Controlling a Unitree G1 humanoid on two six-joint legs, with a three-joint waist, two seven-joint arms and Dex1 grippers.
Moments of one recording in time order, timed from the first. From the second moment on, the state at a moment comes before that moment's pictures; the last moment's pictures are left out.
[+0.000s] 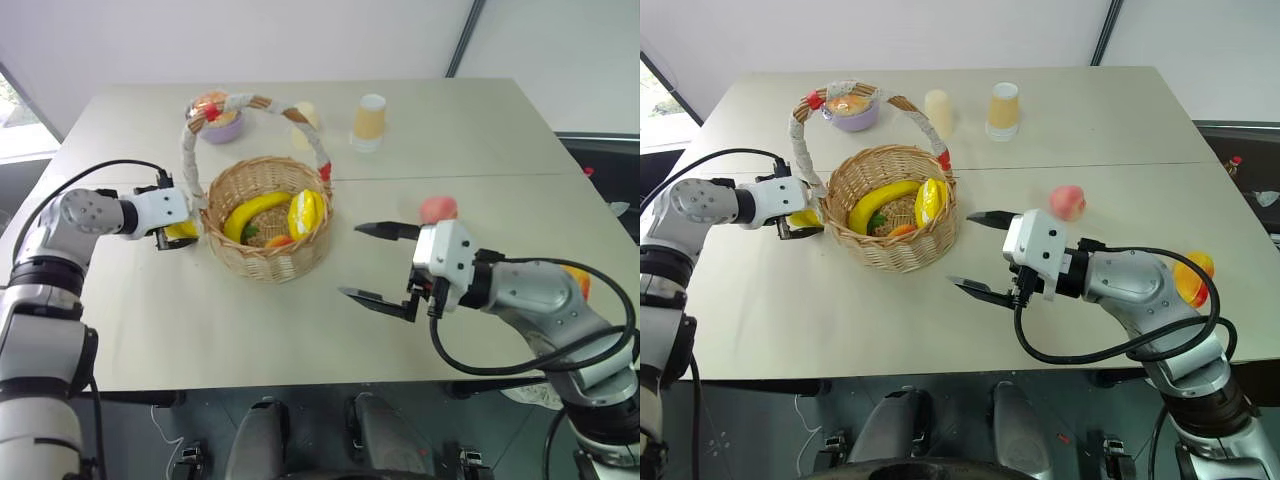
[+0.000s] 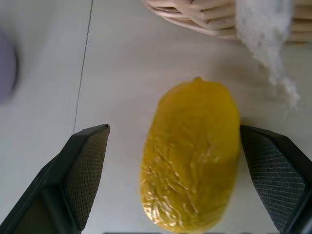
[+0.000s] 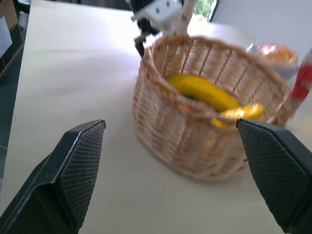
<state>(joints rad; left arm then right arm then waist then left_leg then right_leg) -0.96 0.84 -0.27 1.09 0.32 -0.49 -0.95 -0.31 -0.71 0.08 -0.66 0.46 0.48 0.78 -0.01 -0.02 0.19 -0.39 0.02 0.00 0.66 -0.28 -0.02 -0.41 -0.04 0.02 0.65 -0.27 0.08</state>
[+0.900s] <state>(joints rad) -0.52 1.03 0.24 0.46 -0.30 0.17 -1.28 -0.39 -0.70 0.10 -0.66 0.47 0.51 0.81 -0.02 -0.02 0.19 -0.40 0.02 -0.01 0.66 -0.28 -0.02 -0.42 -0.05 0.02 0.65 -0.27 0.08</state>
